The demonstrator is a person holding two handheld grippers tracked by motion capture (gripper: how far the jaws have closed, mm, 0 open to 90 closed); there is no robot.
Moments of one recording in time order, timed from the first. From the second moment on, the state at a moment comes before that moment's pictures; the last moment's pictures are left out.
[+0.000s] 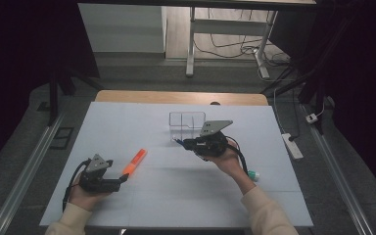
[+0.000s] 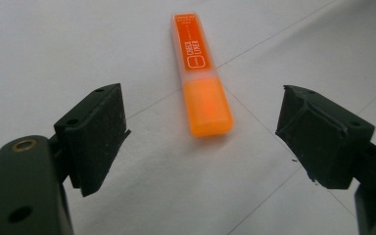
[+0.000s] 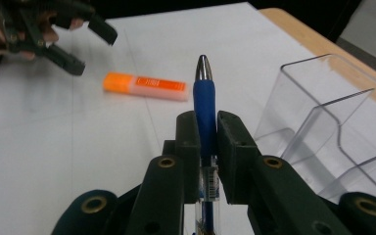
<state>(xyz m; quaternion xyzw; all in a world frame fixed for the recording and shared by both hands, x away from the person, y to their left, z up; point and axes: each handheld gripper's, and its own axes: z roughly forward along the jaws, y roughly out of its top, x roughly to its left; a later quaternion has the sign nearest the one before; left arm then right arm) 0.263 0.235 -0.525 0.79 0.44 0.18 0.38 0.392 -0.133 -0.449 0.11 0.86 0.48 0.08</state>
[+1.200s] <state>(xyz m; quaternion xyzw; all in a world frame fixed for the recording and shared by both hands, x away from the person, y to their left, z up) 0.263 0.235 -0.525 0.79 0.44 0.18 0.38 0.393 -0.139 -0.438 0.18 0.80 0.56 0.12</state>
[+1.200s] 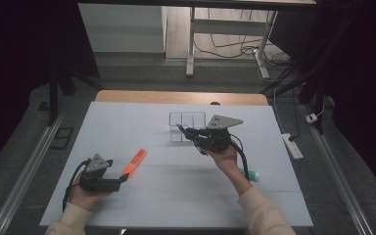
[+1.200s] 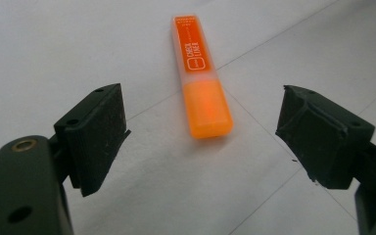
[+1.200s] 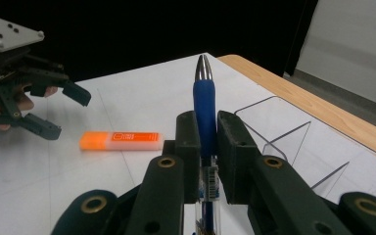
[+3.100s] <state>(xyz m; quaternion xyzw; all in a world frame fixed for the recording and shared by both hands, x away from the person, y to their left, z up) 0.263 0.237 -0.525 0.79 0.44 0.18 0.38 0.445 -0.109 -0.413 0.22 0.75 0.61 0.13</state>
